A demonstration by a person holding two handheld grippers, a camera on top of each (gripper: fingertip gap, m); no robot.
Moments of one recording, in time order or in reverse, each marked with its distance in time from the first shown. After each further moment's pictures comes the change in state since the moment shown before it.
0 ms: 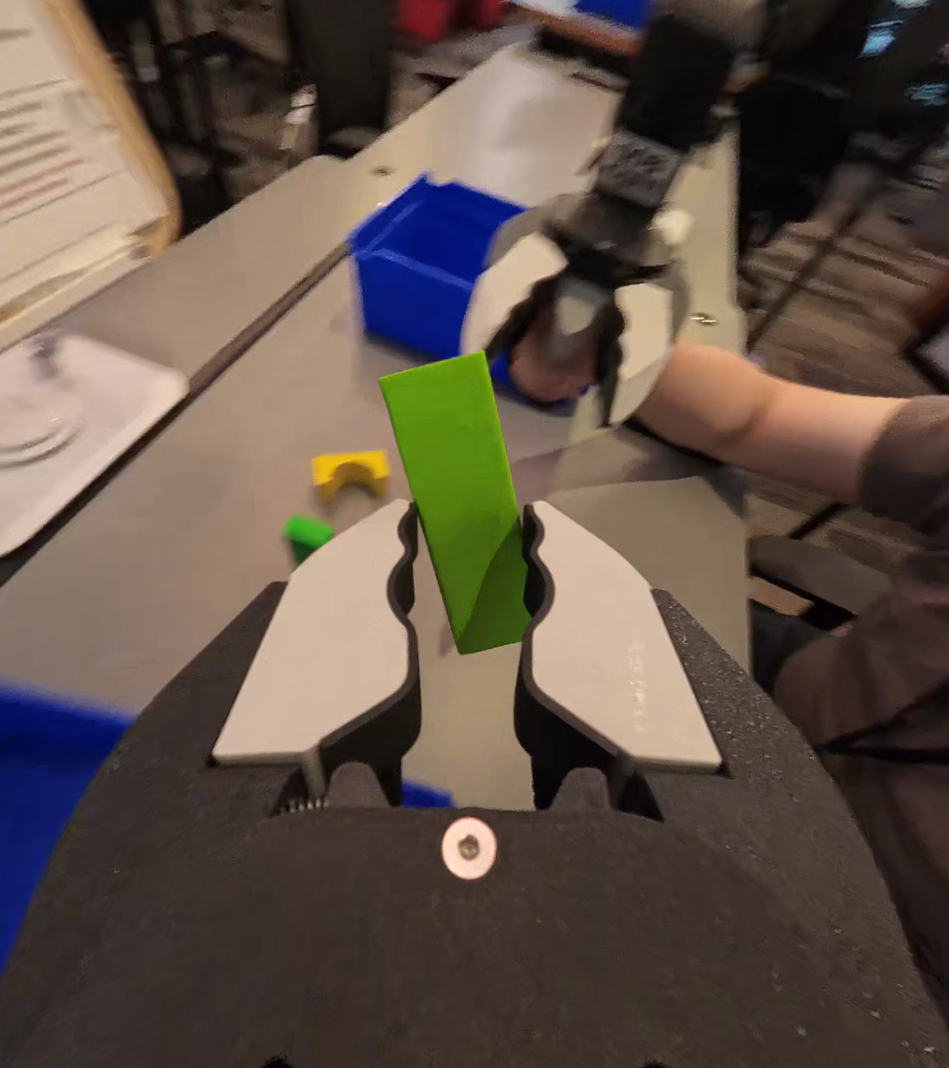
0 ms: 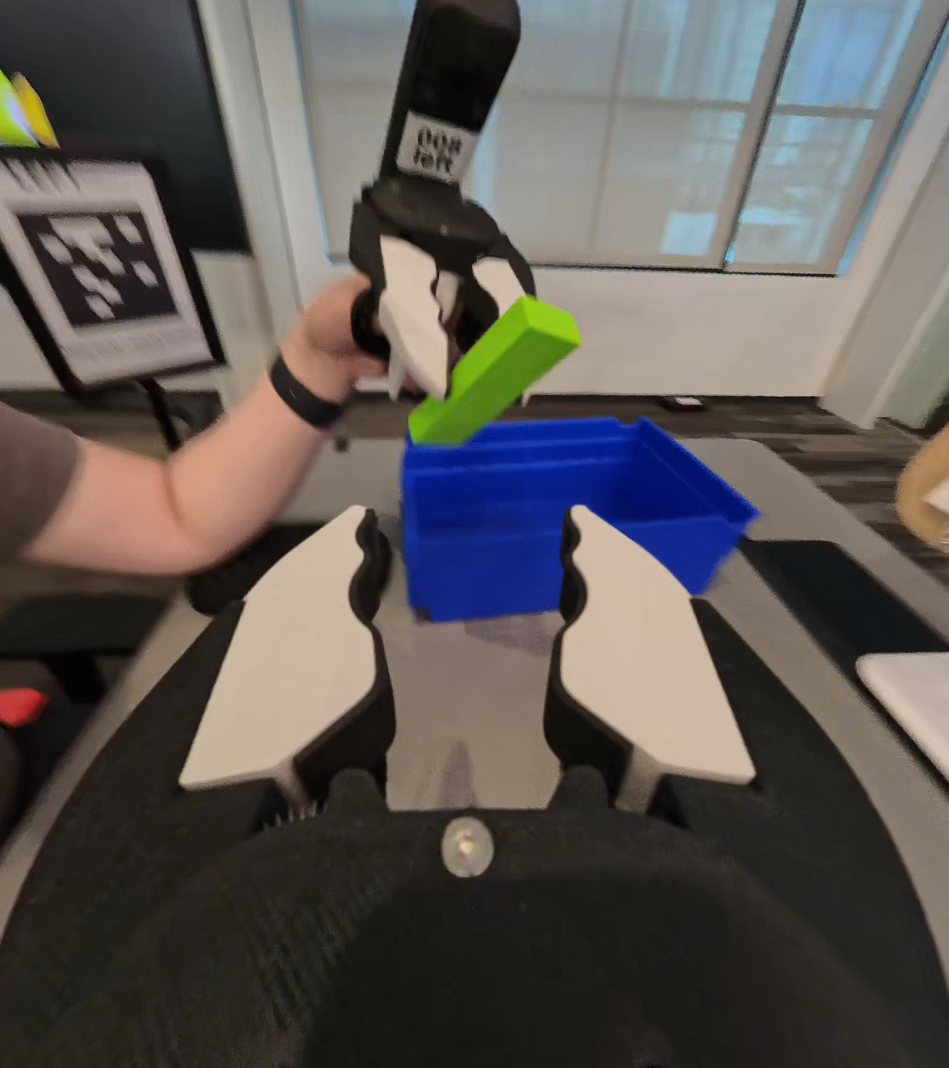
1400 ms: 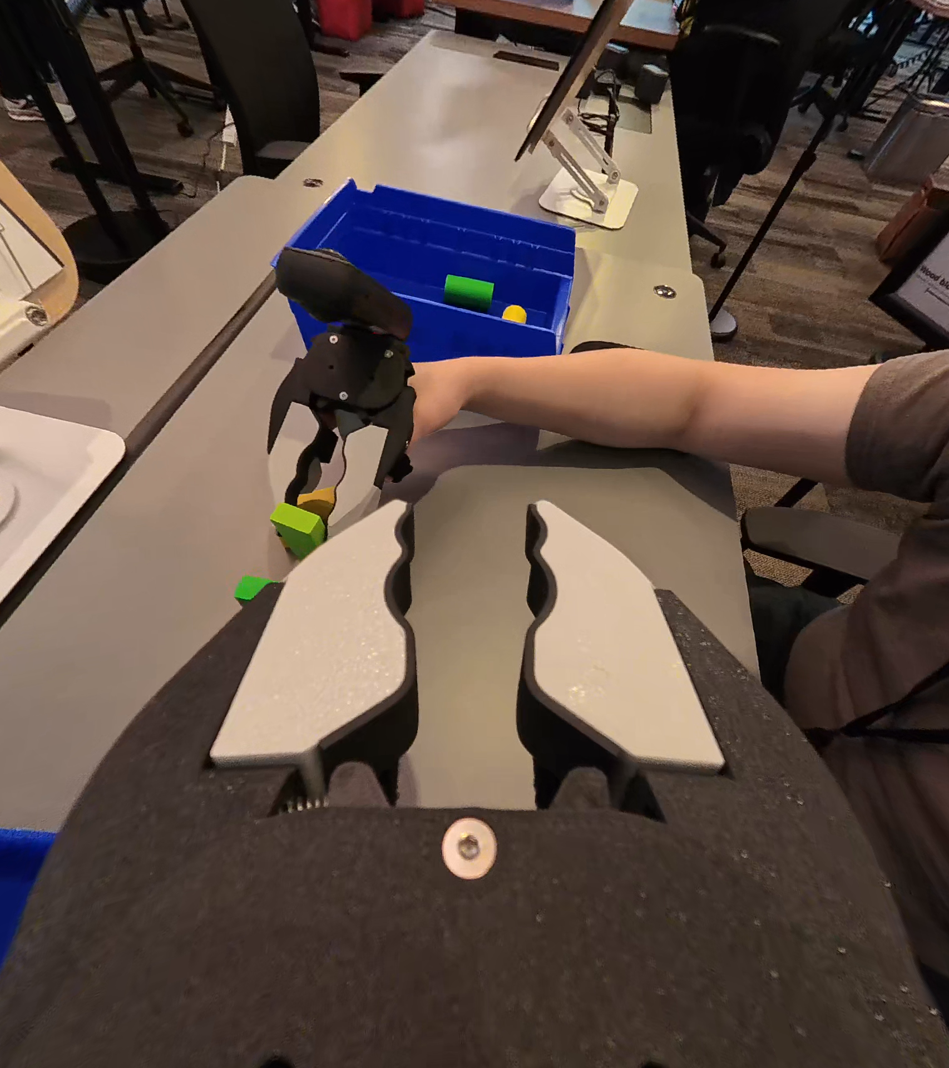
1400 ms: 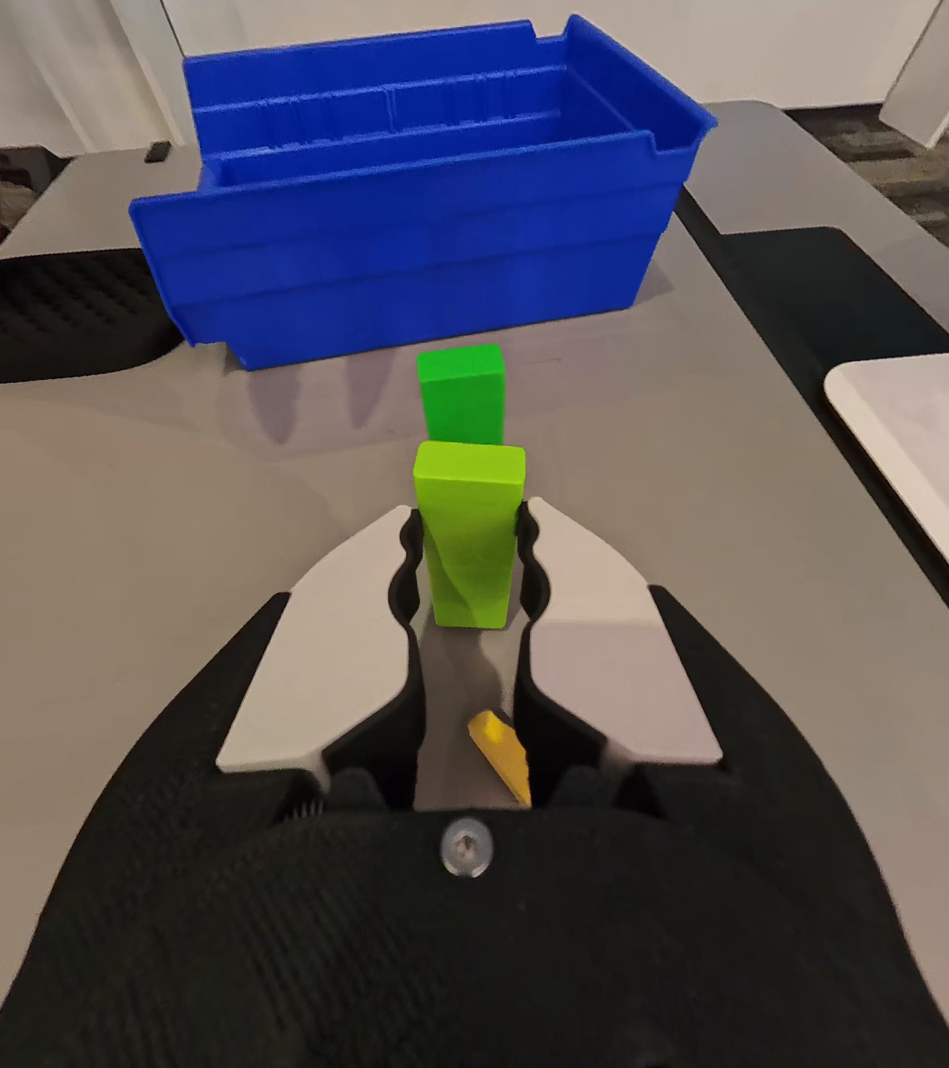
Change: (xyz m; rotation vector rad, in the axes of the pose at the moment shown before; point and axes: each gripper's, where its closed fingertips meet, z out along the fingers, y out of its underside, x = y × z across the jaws) left arm 0.024 -0.005 0.029 -0.016 0.069 0.111; right arm 0.105 0.157 -0.006 -0.398 0.053 0.049
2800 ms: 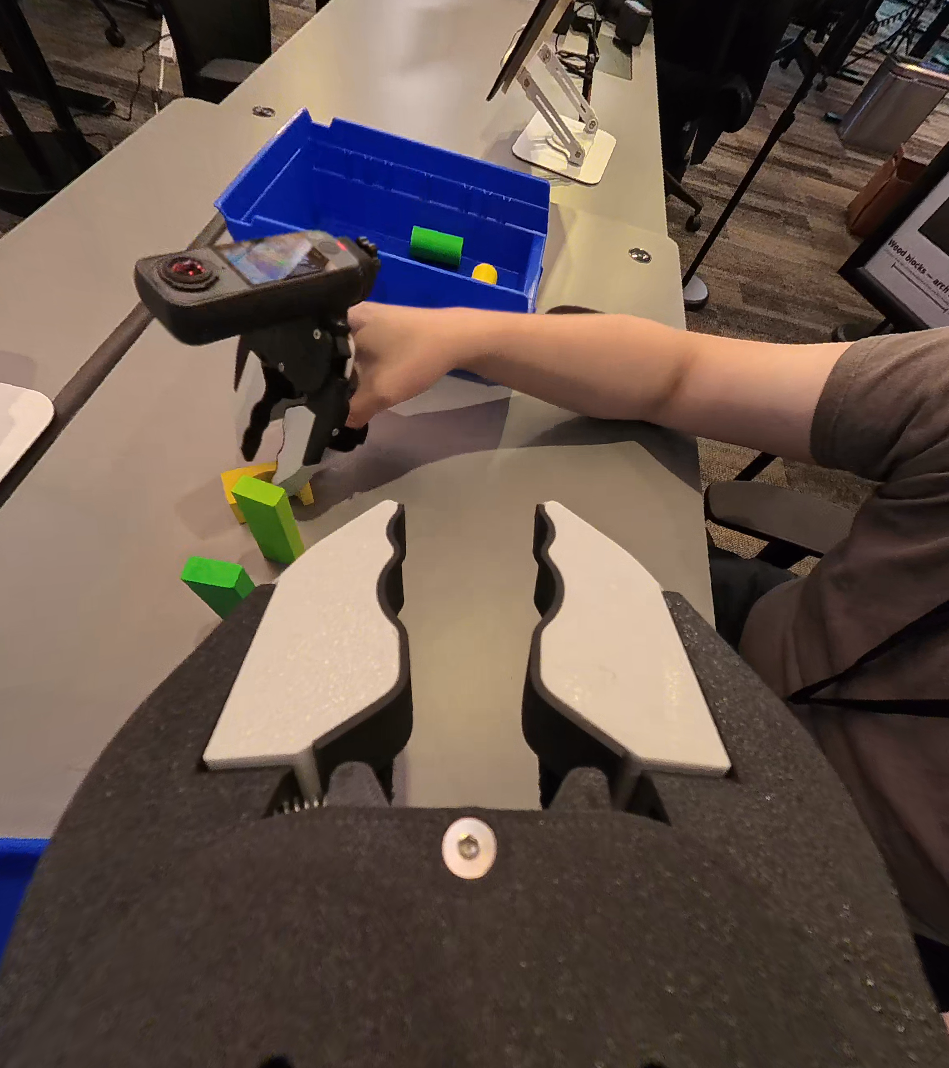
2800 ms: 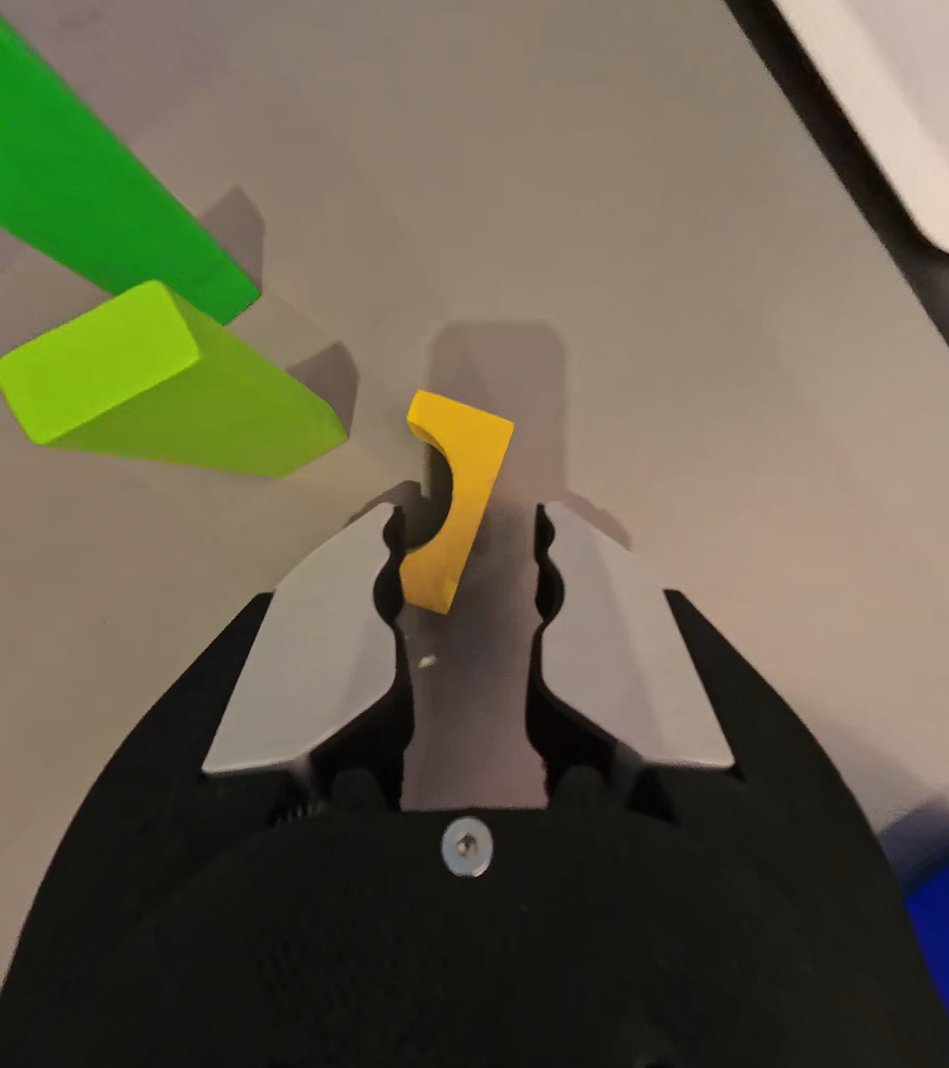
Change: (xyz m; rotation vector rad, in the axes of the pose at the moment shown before) left arm 0.013 0.010 0.006 -0.075 0.054 -0.041; right arm 0.043 0.078 -0.031 -0.581 0.424 0.330
